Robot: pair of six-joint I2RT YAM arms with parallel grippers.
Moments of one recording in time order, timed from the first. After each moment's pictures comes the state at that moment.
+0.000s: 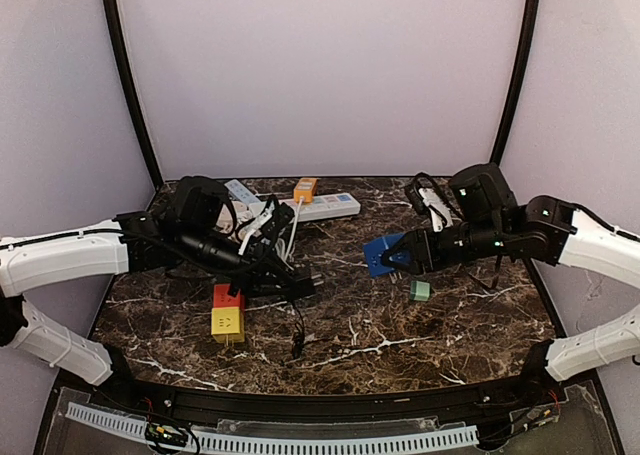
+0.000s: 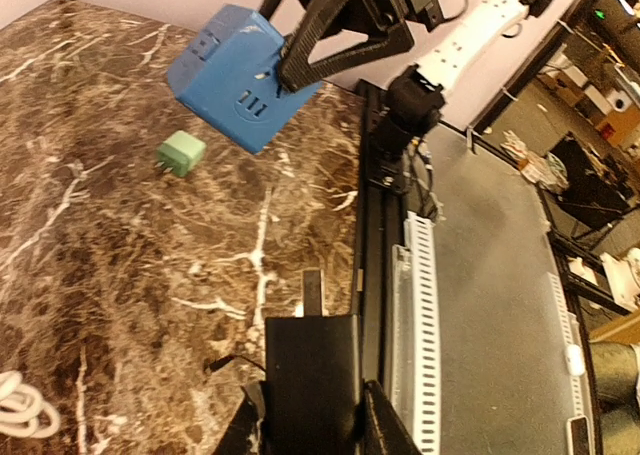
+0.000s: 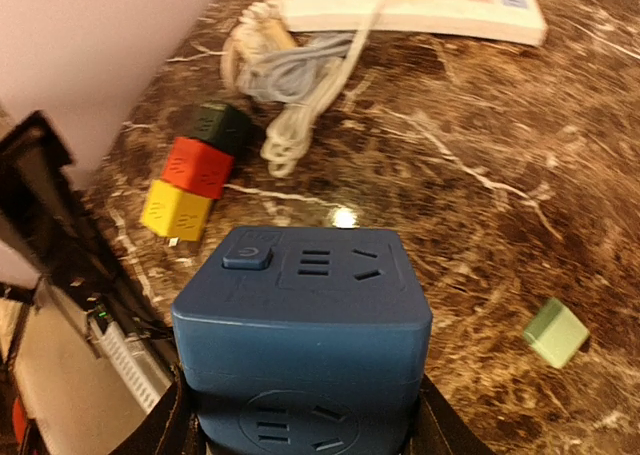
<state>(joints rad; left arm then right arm) -0.84 1.28 0.95 -0.27 0.74 -0.03 0.90 1.10 1.00 -0.58 -0.13 0.49</state>
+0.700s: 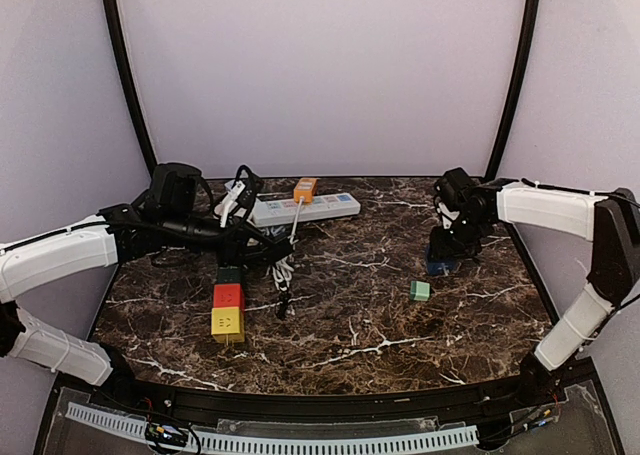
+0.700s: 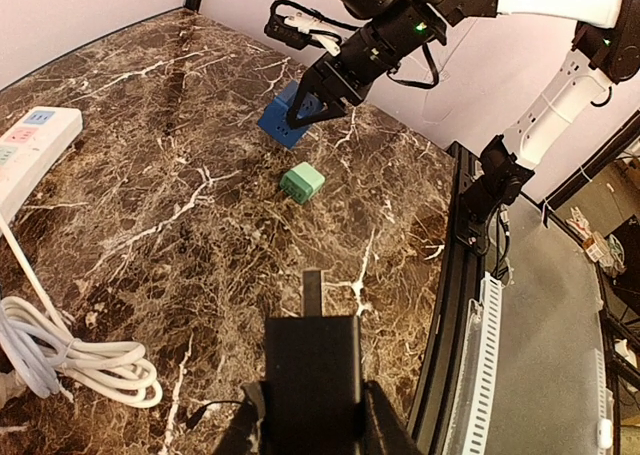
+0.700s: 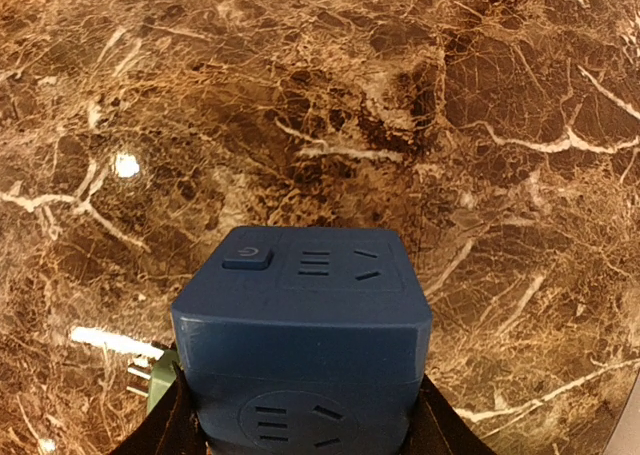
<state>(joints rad) -0.67 1.23 0.93 -0.25 0.60 -0.10 0.46 1.57 1.10 -0.76 0.13 0.36</state>
